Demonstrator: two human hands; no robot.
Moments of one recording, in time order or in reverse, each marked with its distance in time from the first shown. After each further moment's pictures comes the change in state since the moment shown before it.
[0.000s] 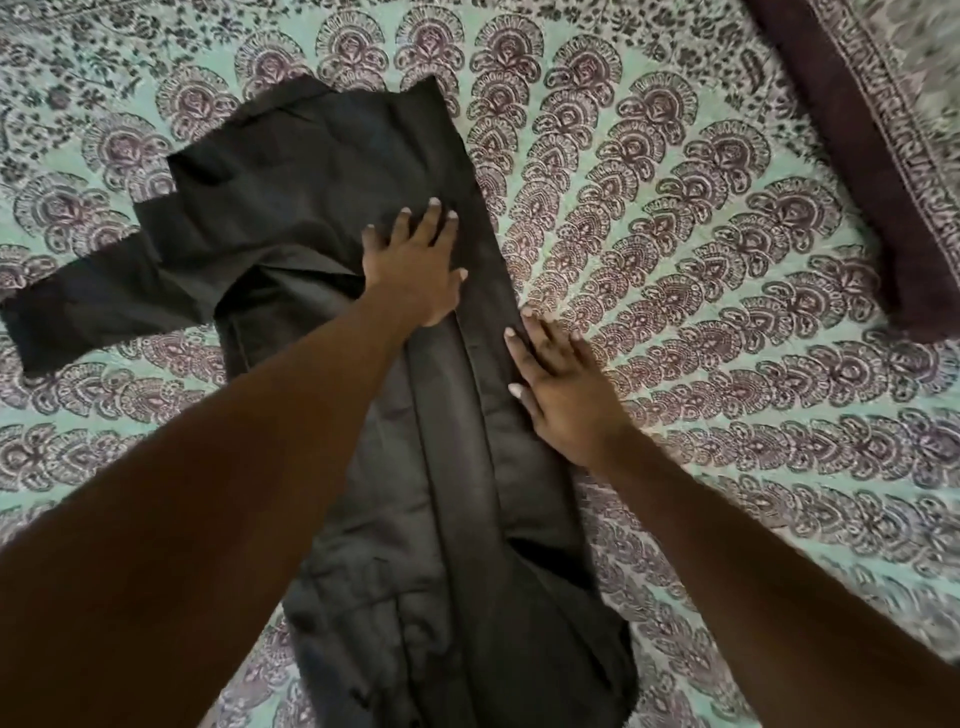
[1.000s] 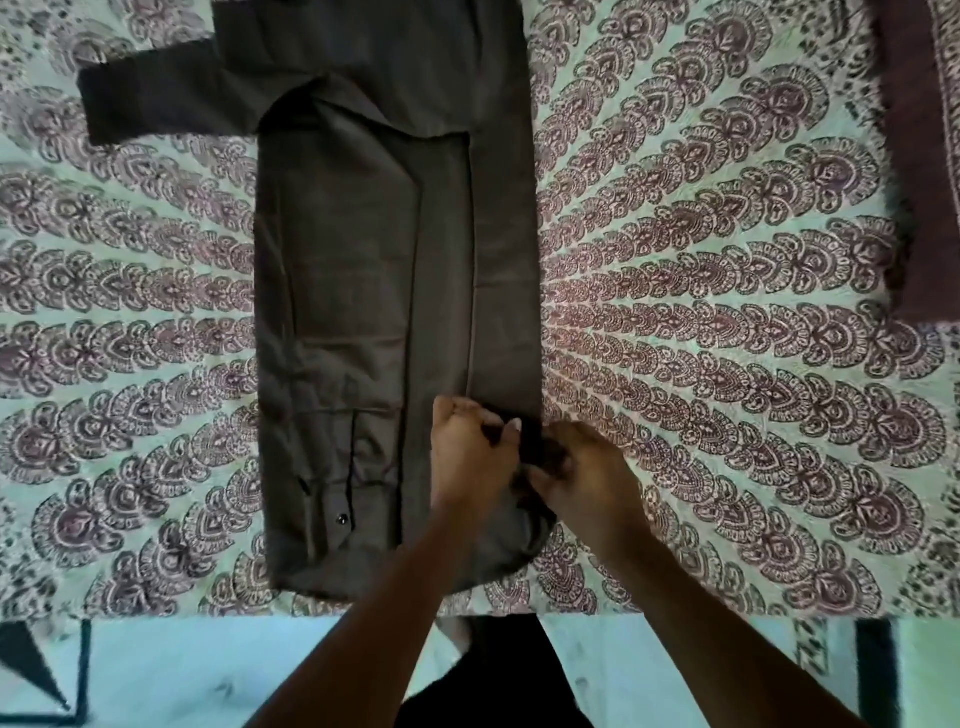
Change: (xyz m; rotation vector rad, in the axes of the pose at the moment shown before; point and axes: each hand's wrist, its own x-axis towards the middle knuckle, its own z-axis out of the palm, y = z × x) left_hand -0.289 0.200 0.125 -1.045 0.197 -0.622; right_hand -0.213 -0.005 0.002 0.368 -0.099 0.168
